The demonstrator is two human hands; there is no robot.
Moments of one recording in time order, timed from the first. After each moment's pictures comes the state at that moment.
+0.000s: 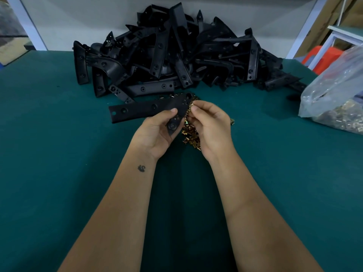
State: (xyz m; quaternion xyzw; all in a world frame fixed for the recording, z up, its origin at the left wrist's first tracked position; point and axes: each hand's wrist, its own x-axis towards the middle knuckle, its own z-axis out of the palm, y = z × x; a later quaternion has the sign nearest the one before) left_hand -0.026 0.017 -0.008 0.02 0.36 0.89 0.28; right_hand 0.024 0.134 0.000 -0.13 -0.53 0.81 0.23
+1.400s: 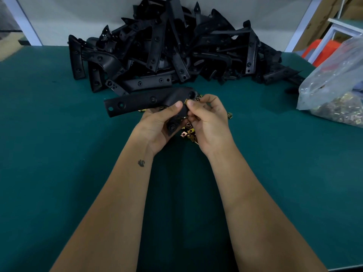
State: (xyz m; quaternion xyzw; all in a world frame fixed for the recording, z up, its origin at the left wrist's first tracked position) left_hand -0.021 0.017 -0.003 0.07 0.45 0.85 0.27; right_hand 0.031 0.133 0.003 -0.10 -0.47 0.85 0.20
